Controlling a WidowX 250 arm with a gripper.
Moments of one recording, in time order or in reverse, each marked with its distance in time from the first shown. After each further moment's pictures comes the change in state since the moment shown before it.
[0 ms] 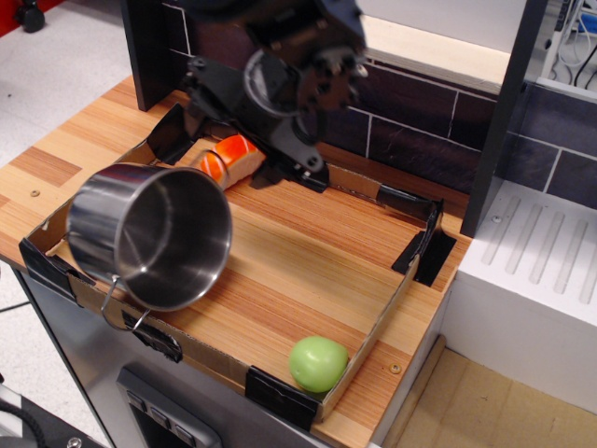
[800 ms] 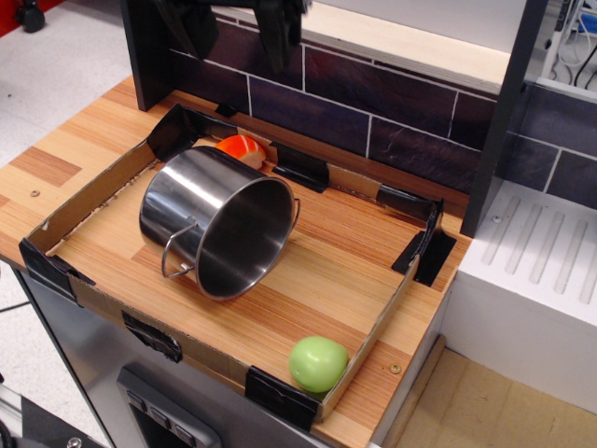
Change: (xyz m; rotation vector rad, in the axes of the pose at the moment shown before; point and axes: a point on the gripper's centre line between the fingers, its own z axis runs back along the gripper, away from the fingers) arm 0.028 0.046 0.072 -0.614 0.040 0.272
